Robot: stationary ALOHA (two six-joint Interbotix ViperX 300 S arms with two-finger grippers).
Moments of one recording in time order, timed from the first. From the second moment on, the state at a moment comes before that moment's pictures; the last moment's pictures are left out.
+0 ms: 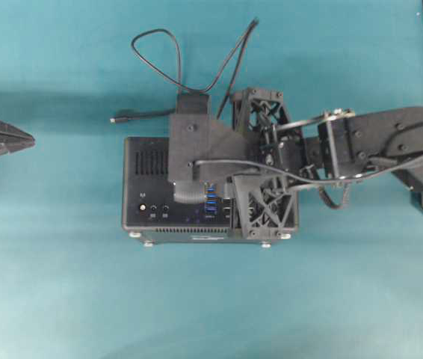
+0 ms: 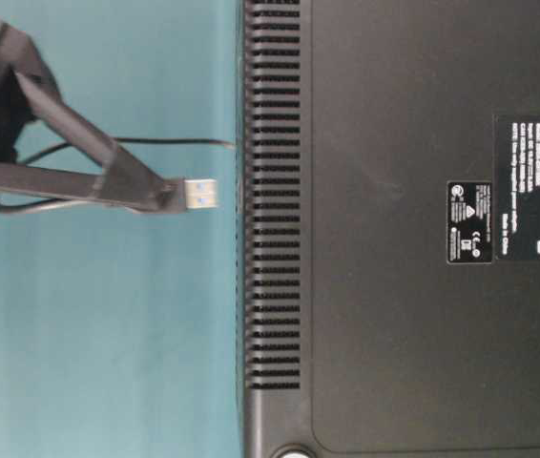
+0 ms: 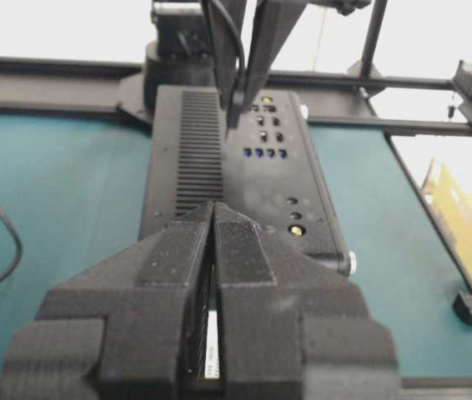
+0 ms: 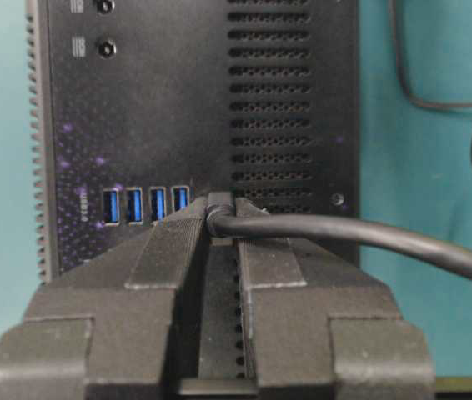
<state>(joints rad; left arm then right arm) -0.05 -1.07 1.13 0.01 -0.08 -0.06 0.17 -0.02 0.04 -0.19 1.08 0.21</state>
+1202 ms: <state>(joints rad) -0.05 -1.07 1.14 0.01 -0.08 -0.06 0.18 -0.01 0.06 -0.19 1.07 0.21</state>
